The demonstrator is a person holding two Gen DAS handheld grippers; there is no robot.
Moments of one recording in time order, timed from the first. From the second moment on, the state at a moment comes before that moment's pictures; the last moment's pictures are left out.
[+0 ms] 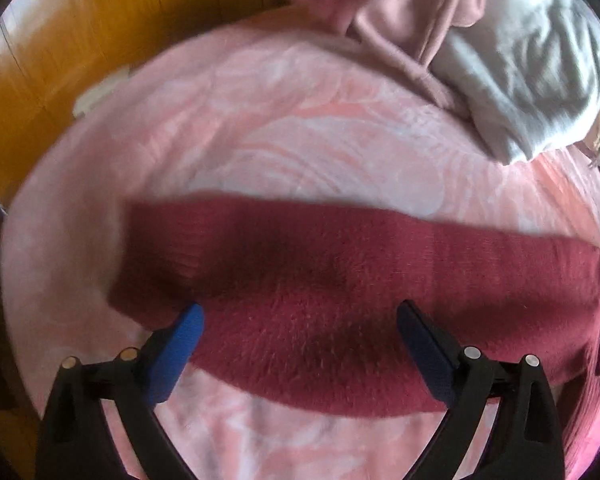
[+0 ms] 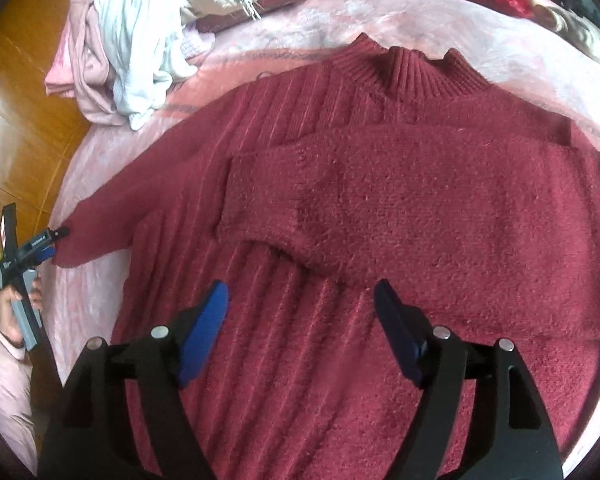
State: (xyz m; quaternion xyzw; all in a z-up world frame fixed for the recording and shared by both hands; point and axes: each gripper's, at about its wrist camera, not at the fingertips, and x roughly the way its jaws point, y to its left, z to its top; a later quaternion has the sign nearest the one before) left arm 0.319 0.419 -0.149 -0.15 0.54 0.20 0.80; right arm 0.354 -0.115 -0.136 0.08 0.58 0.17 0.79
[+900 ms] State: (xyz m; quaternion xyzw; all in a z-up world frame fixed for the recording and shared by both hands) left arm 0.340 0.252 -0.077 -0.15 0.44 0.03 0.89; right arm 0.339 -0.236 -0.153 0.11 0.57 0.10 0.81
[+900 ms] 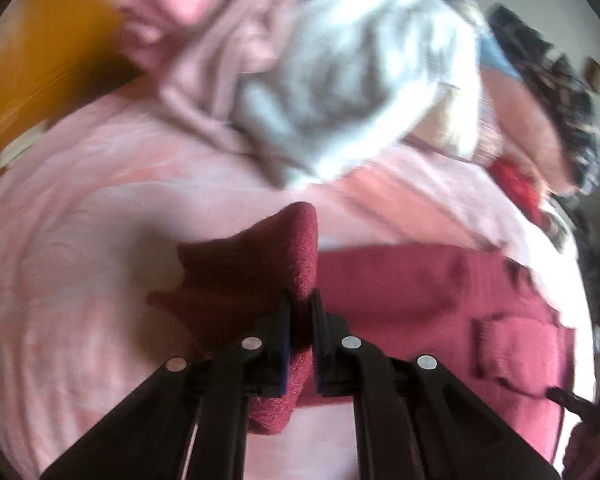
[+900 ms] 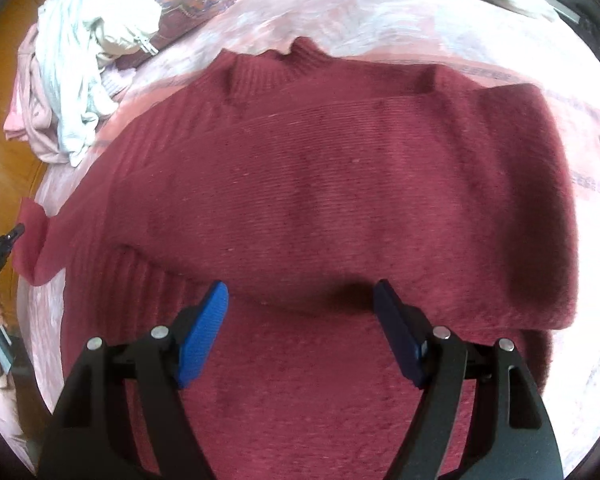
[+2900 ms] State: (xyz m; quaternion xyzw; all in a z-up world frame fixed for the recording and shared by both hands) left arm 0.368 0.098 -0.154 0.03 0.51 -0.01 0.86; right arm 0.365 -0.151 -0.142 0.06 0.56 0.15 0.81
